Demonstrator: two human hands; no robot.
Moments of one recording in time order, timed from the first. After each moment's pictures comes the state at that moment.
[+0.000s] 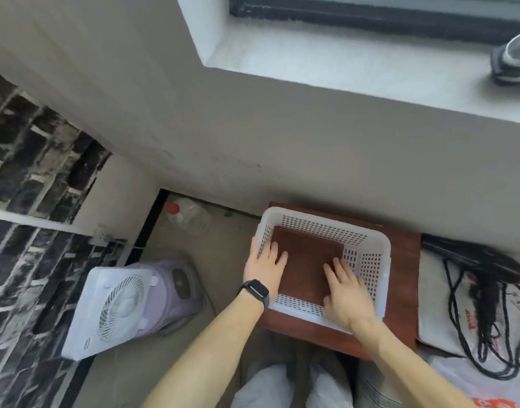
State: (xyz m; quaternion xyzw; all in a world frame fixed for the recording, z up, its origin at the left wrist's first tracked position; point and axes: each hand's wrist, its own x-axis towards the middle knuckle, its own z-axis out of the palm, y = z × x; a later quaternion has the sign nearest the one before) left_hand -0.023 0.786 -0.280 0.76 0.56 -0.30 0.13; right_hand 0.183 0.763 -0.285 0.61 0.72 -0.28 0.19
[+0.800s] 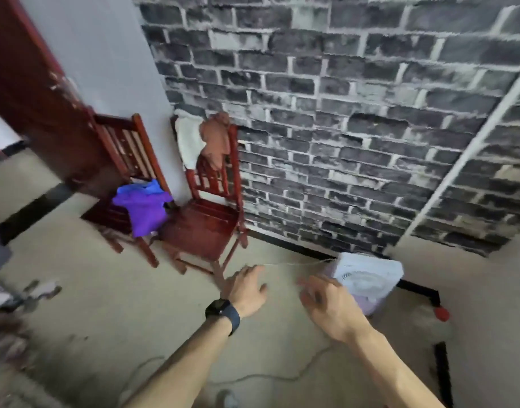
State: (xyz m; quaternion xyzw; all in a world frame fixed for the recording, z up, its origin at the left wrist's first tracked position) left_hand -0.107 0.251 -0.062 -0.06 0.97 0.23 0.10; right_hand -0.100 0.463 -0.018 -0.16 0.94 -0.29 0.11
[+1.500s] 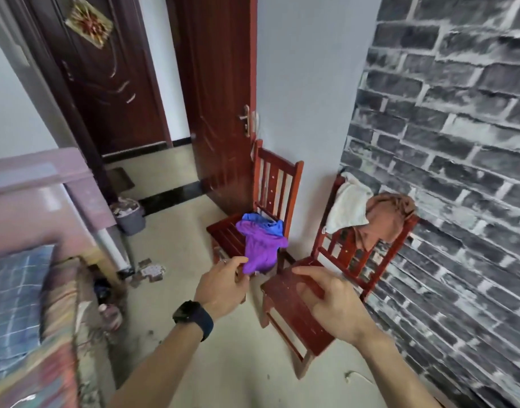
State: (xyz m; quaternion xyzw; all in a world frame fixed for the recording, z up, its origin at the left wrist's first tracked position) left_hand -0.126 -0.189 0.030 -0.34 0.90 0.24 -0.09; right_hand -0.257 0.017 0.065 -0.45 0.82 -0.32 0.11
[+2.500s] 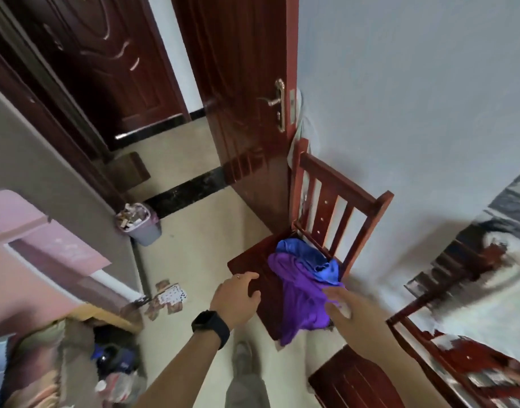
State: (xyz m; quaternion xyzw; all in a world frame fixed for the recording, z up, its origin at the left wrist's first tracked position) left_hand -0.427 -0.592 -0.093 -0.39 0.87 0.28 0.05; right_hand -0.592 -0.380 -0.086 -0.34 0.84 -0.30 0.28
